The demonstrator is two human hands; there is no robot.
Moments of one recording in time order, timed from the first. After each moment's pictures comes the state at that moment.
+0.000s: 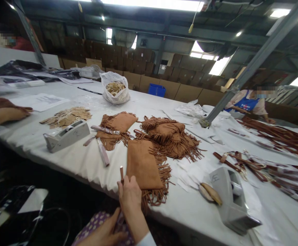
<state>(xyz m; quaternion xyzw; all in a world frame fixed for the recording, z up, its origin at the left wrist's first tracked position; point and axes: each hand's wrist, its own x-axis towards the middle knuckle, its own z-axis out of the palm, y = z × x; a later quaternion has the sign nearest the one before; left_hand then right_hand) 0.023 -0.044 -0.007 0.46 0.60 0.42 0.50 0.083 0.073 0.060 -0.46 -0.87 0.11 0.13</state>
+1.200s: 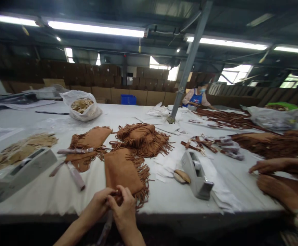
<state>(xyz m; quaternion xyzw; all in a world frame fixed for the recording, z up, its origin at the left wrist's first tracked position) -0.005 0.057 0.050 0.65 0.54 0.43 0.32 0.136 0.071 0.061 -0.46 -0.69 0.36 0.42</state>
